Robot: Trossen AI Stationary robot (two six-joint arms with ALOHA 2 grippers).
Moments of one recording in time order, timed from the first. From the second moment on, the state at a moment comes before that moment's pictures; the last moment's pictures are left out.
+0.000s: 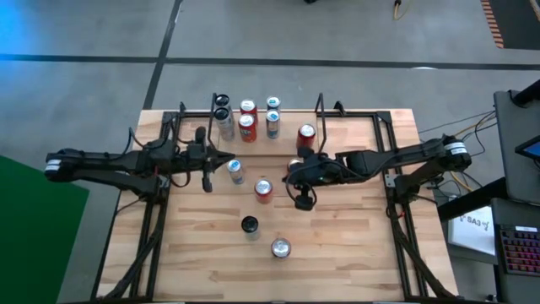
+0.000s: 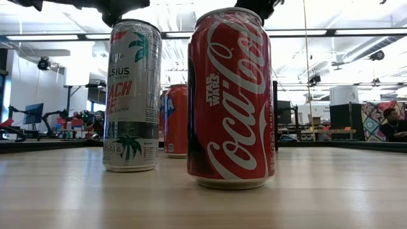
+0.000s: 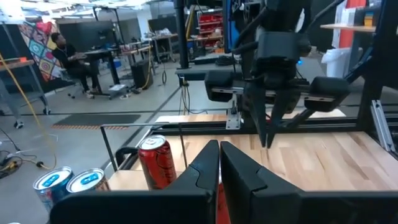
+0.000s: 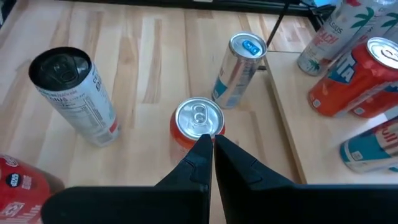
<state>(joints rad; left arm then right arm) 0.01 0.78 0.61 0.15 -0.17 0.11 0.11 1.49 1.25 -0.42 0.18 0.03</state>
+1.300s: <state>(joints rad) 0.01 0.77 0.57 0.18 -0.17 0.06 0.07 1.23 0.78 -0.07 0.50 0.14</state>
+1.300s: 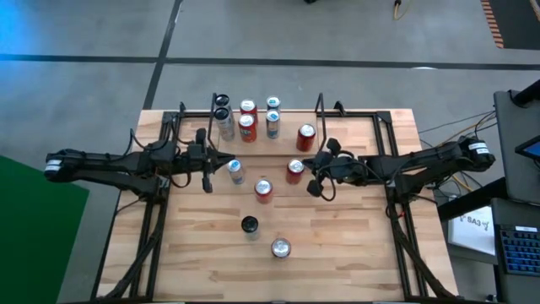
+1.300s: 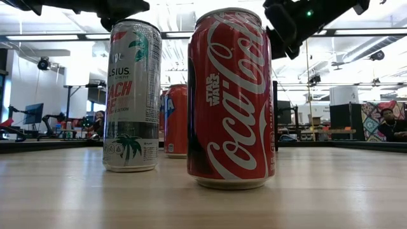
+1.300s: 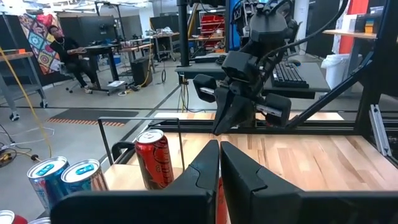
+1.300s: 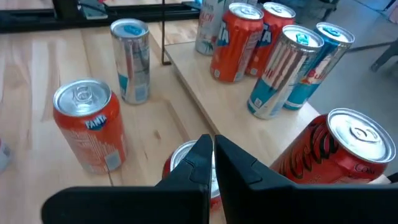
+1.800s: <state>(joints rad) 0.01 0.78 0.57 0.18 -0.17 0.06 0.07 1.24 0.78 -0.07 0.54 0.11</state>
